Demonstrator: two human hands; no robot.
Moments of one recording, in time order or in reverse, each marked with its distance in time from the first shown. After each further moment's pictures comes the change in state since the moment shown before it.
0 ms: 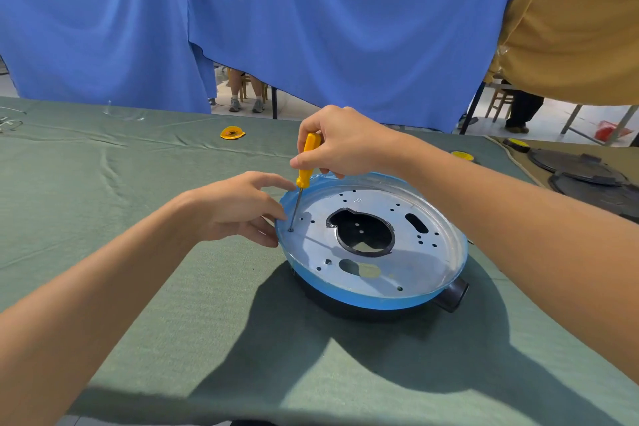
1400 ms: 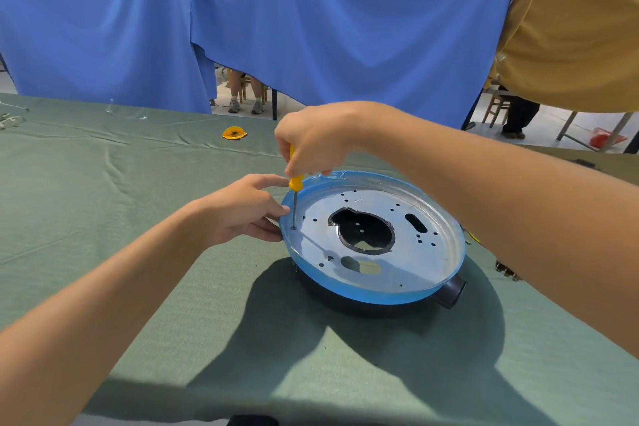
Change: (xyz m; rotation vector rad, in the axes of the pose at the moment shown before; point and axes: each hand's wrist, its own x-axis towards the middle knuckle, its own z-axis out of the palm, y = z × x) left_hand 0.006 -0.015 0.003 -0.111 0.077 0.051; right_hand 0.017 -0.048 -0.008 -0.499 -0.329 0.037
